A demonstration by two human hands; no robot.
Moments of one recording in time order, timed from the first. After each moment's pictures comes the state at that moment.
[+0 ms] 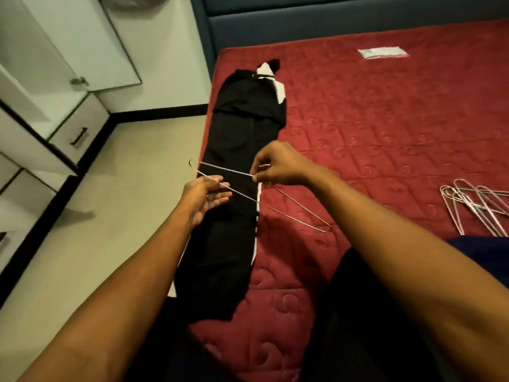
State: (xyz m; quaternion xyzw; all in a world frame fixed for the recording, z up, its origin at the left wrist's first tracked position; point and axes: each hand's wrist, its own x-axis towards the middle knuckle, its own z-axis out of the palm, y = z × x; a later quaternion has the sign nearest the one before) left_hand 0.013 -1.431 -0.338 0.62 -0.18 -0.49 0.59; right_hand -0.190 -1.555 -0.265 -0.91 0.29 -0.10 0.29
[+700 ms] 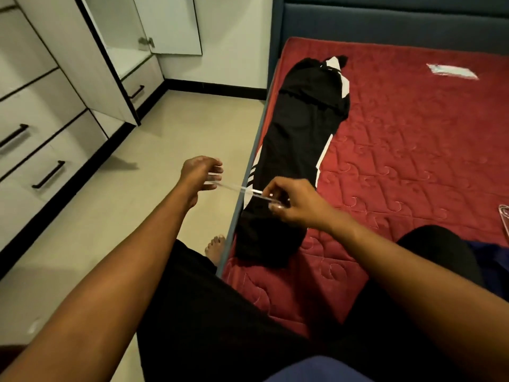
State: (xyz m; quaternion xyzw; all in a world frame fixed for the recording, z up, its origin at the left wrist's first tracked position) left_hand 0.110 -1.274 -0.336 0.72 -0.18 -0.35 0.57; right_hand -0.145 -1.378 -0.323 -0.91 0.17 -0.16 0.34
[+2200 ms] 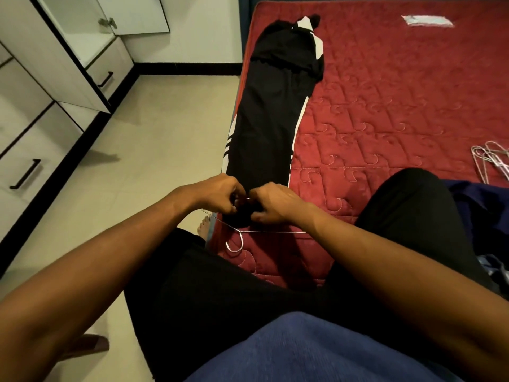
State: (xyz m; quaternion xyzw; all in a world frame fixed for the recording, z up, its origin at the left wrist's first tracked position) left_hand 0.020 -1.261 -0.360 0.65 -0.71 -0.27 -0.01; right_hand -0.166 -1.334 -0.378 -0.96 0.23 0.05 0.17
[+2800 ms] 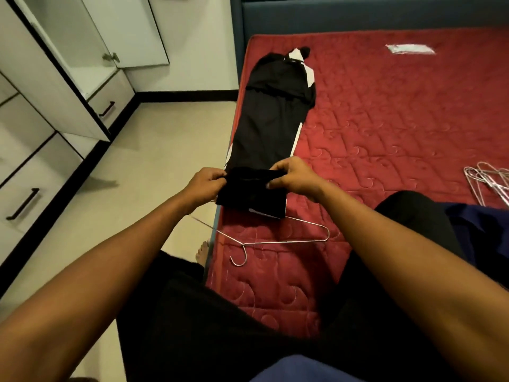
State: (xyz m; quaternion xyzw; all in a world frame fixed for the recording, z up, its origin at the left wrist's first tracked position) left_hand 0.051 -1.303 -0.341 0.75 -0.48 -0.31 0.33; right_hand -0.166 -1.446 -0.346 -0.78 0.35 -0.15 0.49
